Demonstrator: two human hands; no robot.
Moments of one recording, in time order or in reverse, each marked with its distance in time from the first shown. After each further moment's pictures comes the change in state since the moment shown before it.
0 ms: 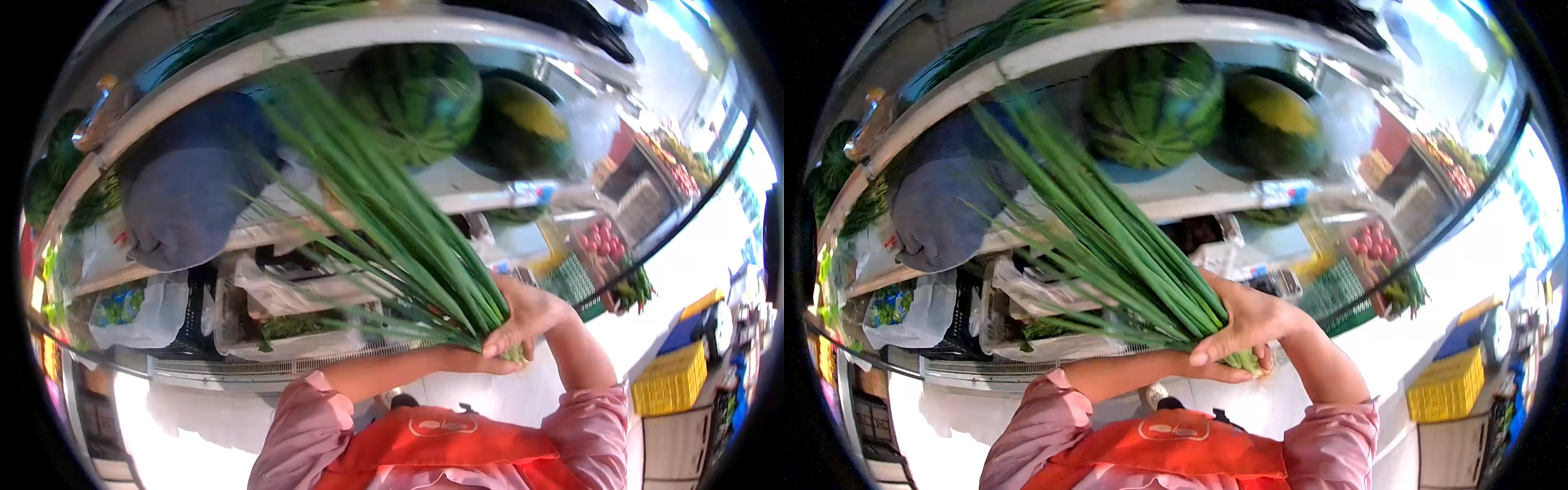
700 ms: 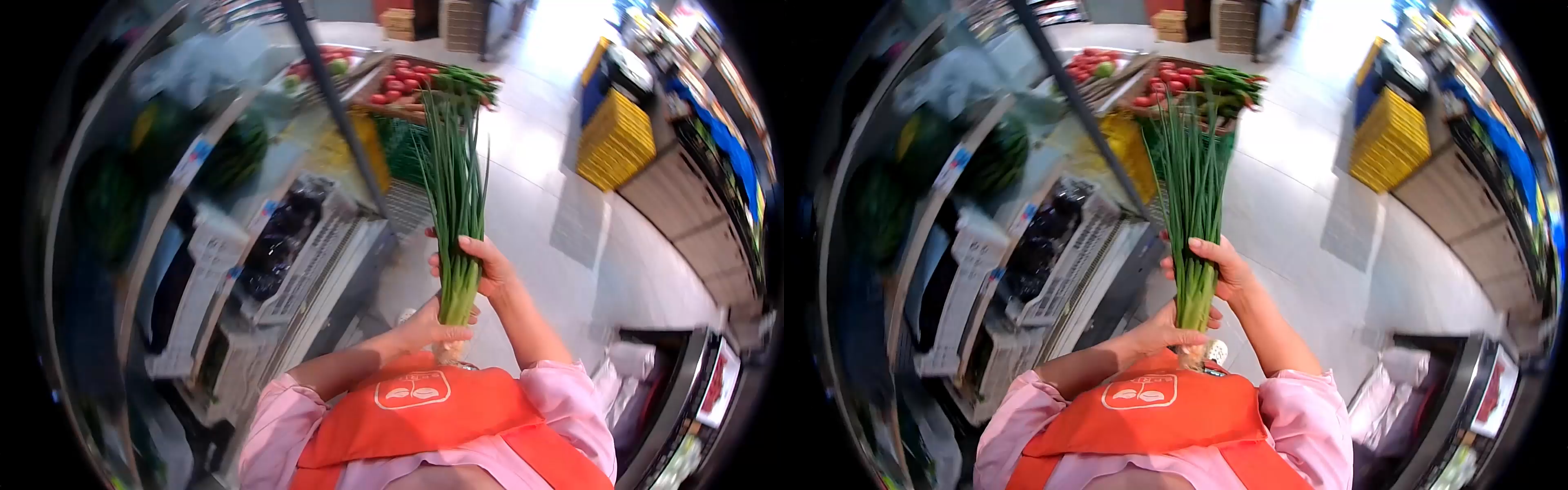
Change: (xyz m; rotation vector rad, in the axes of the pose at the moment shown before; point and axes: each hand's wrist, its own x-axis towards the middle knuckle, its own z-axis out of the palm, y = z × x) left_hand 0.114 -0.177 0.307 -0.362 -0.192 -0.658; right_hand -0.371 0.277 0.101 1.353 0.951 -0.622
